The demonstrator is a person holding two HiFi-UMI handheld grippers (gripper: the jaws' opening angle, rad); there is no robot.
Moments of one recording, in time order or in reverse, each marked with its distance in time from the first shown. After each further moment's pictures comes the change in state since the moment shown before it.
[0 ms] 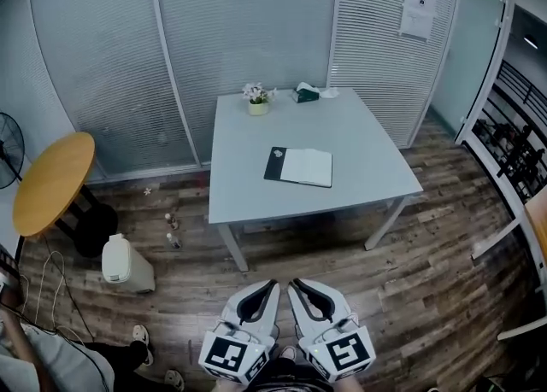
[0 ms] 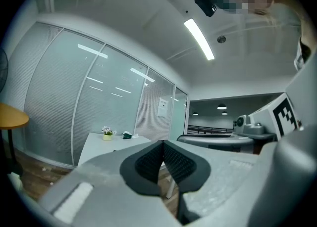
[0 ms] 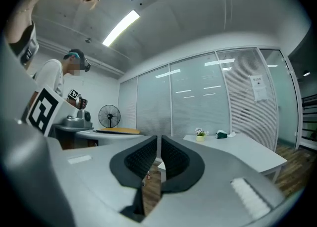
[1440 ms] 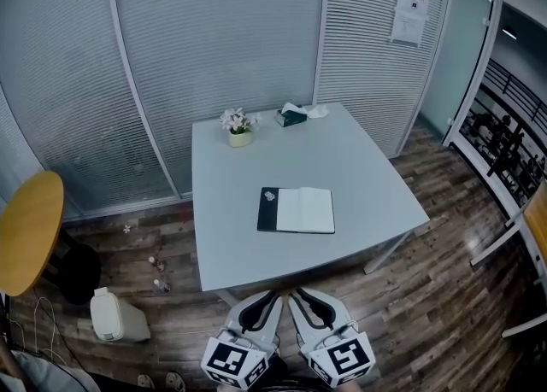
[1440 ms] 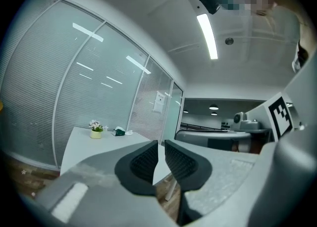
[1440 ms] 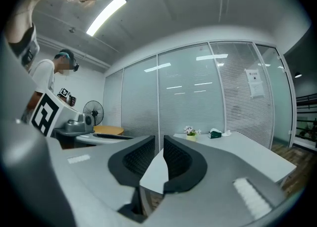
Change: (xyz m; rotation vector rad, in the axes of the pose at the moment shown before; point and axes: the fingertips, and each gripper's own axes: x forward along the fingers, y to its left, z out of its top) left arm 0.172 0.151 -0.003 -0.043 0.066 -0.170; right arm 0.196 -0.117 -0.009 0.028 0.046 -0.115
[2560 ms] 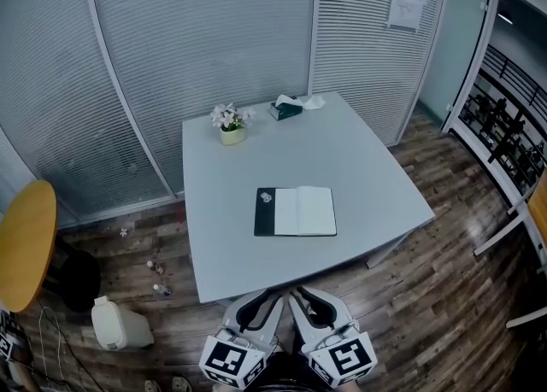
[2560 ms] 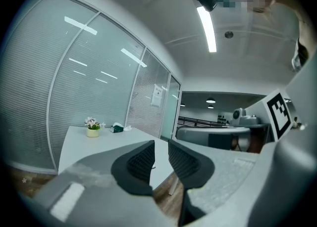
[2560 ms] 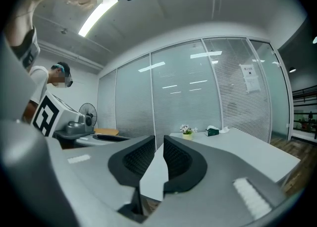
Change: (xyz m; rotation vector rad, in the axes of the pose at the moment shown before) left arm 0.043 0.032 -0.009 0.032 0.079 -0.034; right arm 0.037 -0.037 -0.011 0.054 0.002 -0.041
